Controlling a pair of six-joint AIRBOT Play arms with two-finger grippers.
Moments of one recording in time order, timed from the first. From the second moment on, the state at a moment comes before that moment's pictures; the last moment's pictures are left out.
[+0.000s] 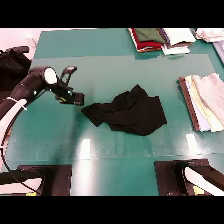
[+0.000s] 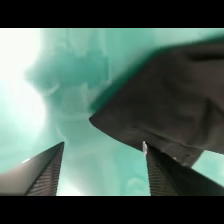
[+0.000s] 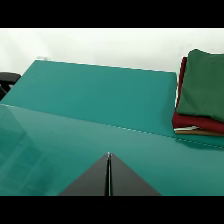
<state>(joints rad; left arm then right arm) -0.31 -1.41 1.20 1.34 -1.15 -1.64 -0.07 -1.04 1.82 -1.05 1.15 1.43</state>
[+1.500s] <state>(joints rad) -0.16 -1.26 1.28 1.22 -0.99 -1.51 -0.11 -1.17 1.10 -1.04 1.23 1.38</state>
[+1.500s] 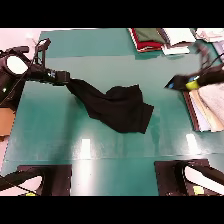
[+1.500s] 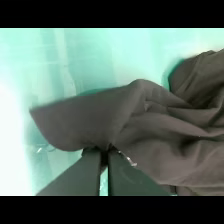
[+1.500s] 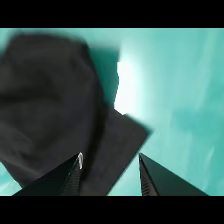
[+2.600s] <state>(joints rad) -0.15 -1.11 1.38 1.29 -1.01 -1.51 0.06 -1.48 1.50 -0.84 1.07 1.20</state>
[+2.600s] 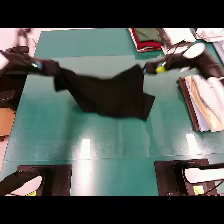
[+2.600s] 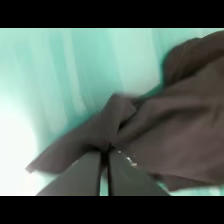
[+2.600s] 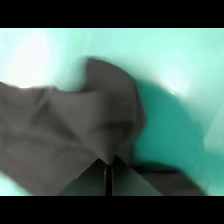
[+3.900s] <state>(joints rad) -0.15 -1.09 1.30 1.33 -1.24 -1.52 0.11 -1.17 1.33 -1.05 1.30 1.40</state>
